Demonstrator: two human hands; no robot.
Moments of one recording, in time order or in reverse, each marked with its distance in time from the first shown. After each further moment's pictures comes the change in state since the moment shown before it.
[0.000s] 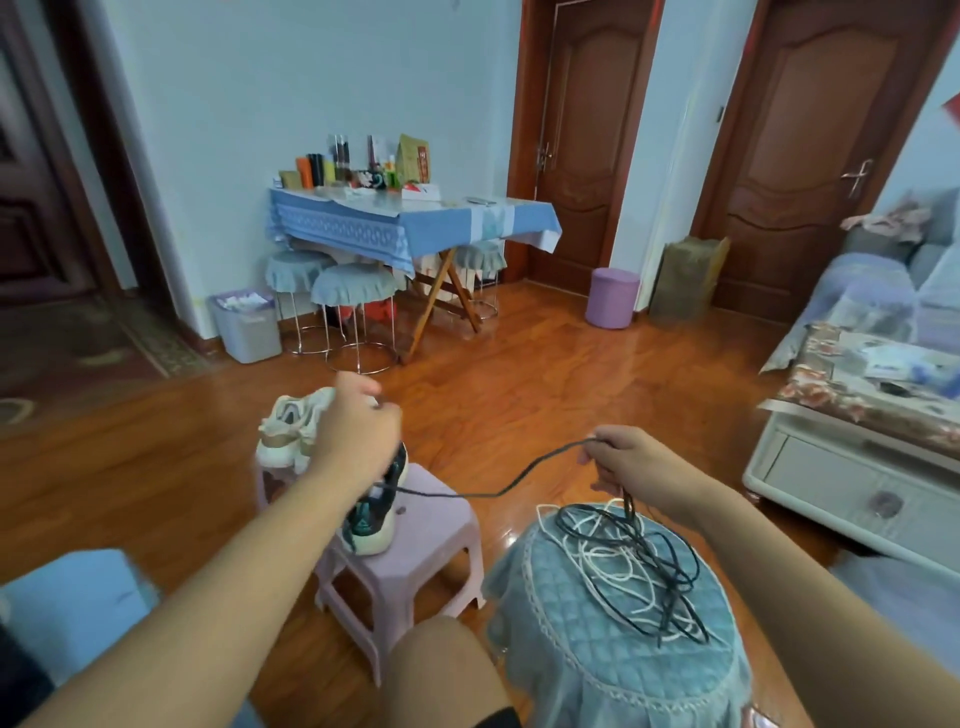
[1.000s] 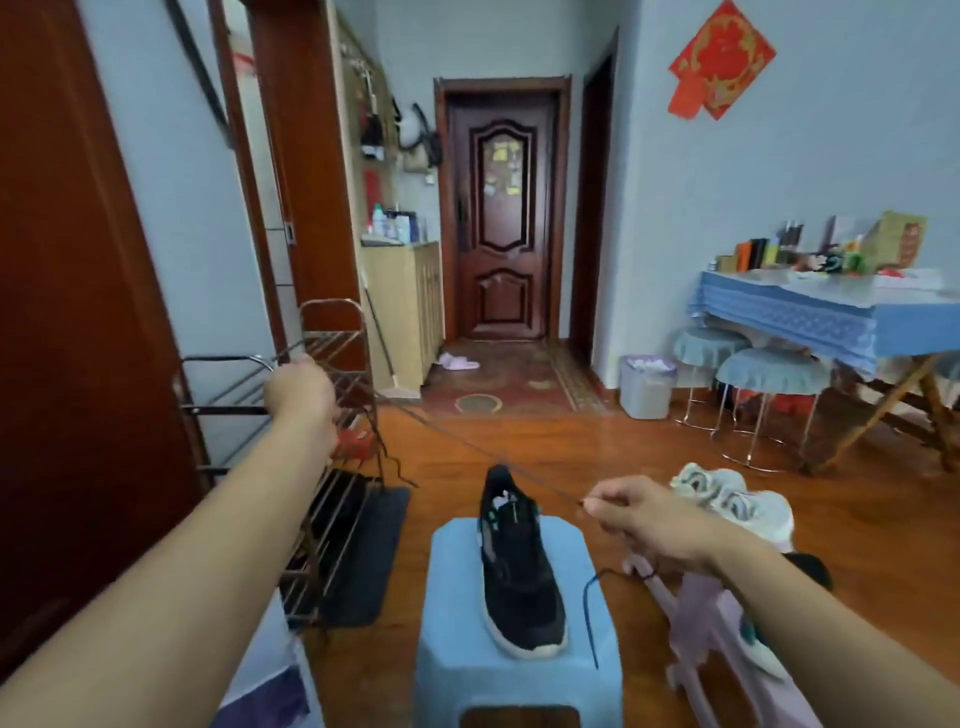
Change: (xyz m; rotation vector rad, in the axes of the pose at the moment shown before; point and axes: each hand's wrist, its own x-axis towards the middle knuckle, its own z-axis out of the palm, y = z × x) left_hand -0.115 -0.127 -0.470 -0.637 1.192 -0.357; right_hand -0.011 -0.242 0.343 -0.068 -0.840 -0.539
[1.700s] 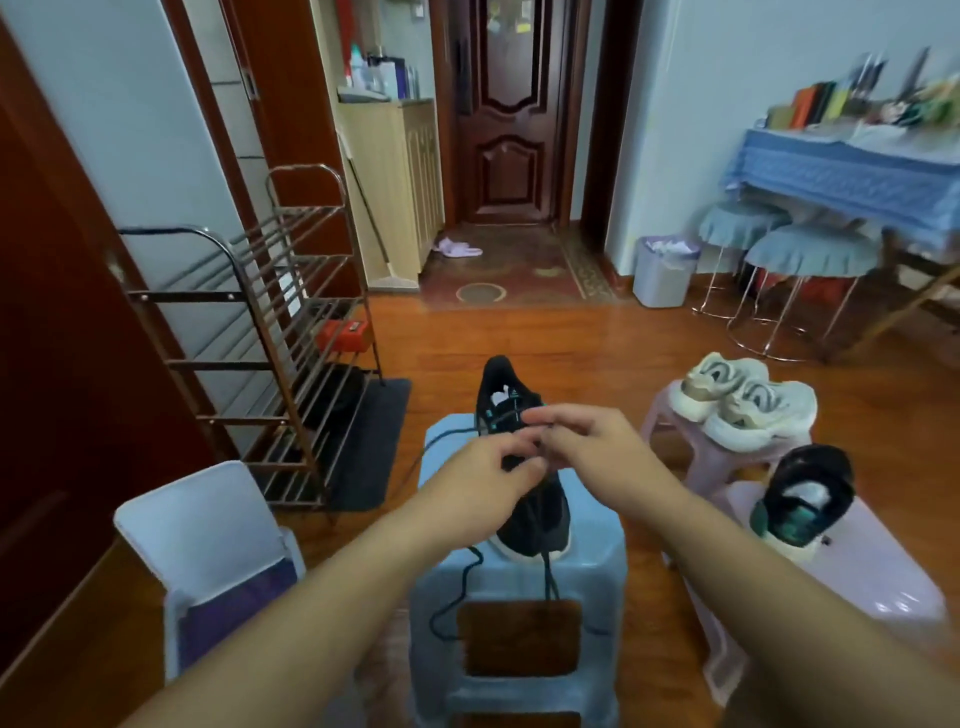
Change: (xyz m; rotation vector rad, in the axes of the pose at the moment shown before) left_hand -0.121 -0.168 0.009 0.964 -1.036 0.124; right_hand 0.041 0.020 0.086 0.303 0.165 0.003
